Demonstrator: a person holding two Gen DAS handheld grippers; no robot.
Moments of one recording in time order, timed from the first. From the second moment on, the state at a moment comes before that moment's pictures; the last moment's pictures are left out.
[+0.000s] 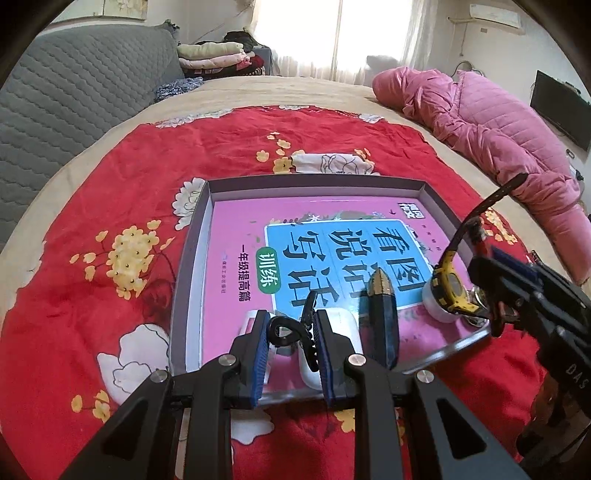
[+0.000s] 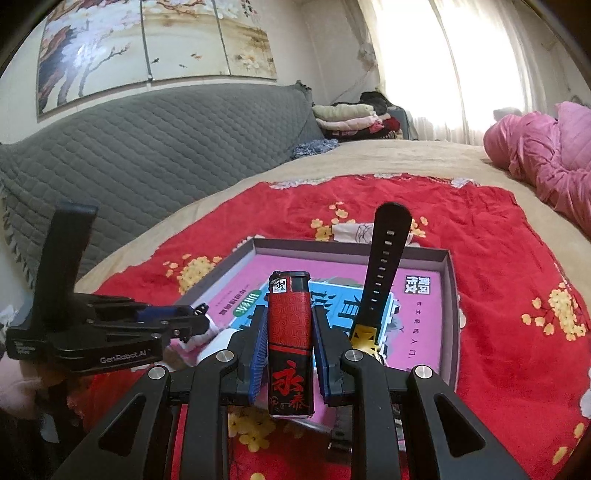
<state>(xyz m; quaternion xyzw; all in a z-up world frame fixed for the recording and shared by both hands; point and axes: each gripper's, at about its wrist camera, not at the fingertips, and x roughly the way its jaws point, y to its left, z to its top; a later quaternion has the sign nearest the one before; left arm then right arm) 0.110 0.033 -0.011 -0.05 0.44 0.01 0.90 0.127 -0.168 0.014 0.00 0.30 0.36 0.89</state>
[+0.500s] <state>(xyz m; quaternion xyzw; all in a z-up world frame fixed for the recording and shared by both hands) 0.117 0.028 -0.024 -0.03 0.45 0.01 0.89 0.140 -0.144 -0.012 -0.03 0.34 0.35 0.87</state>
